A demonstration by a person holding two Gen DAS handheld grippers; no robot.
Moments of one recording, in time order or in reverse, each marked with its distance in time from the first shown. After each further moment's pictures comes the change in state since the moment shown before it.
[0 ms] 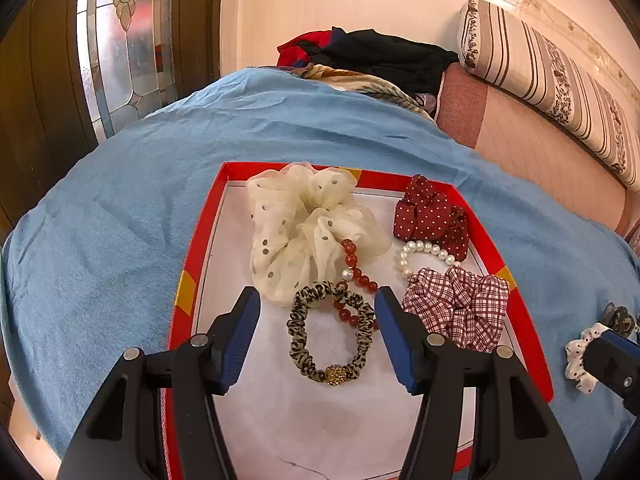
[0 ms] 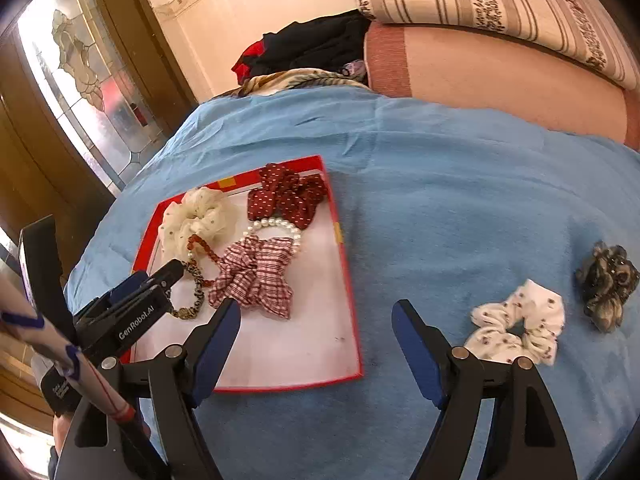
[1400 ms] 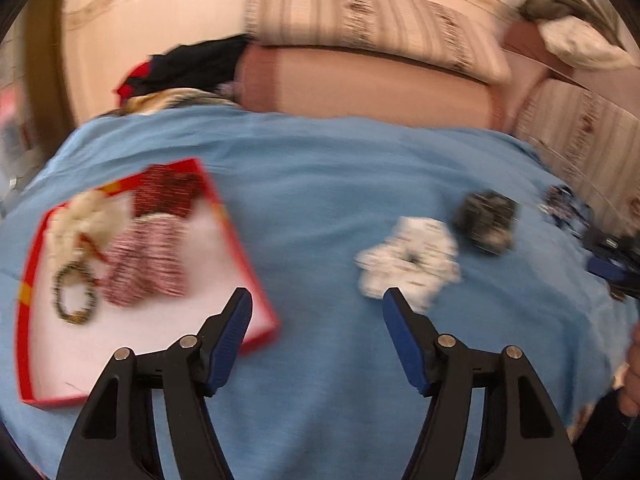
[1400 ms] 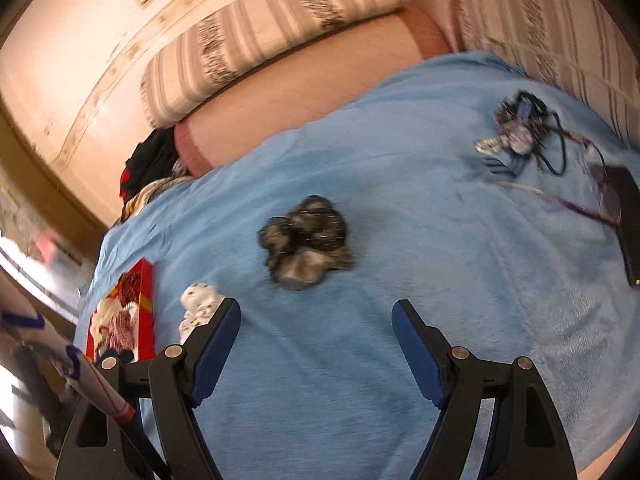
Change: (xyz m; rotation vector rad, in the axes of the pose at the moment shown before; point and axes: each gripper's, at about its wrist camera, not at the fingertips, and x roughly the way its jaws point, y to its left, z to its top) left arm -0.058 -0.199 -0.084 0.378 0.023 -0.347; right arm -0.149 -0.270 -0.092 0.476 -0.194 -0.131
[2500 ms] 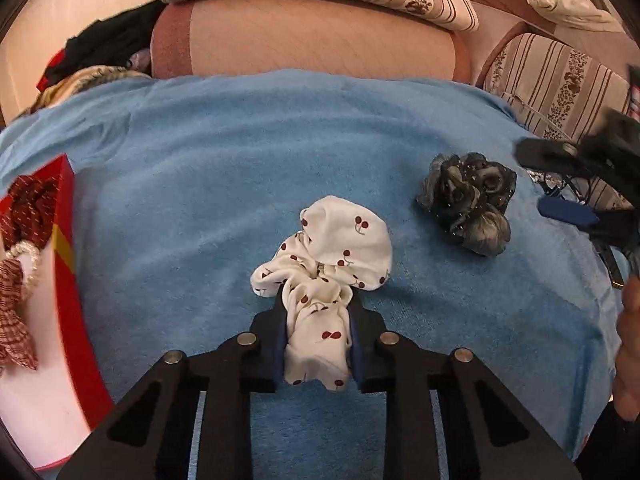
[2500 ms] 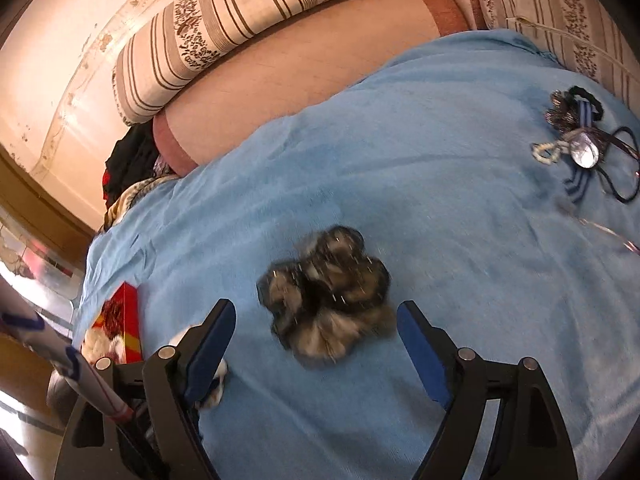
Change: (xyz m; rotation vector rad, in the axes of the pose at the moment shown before) left arm 0.107 -0.049 0.027 0.069 0.117 -0.115; right arm 0.088 0.029 0.053 0.022 0.086 -0.018
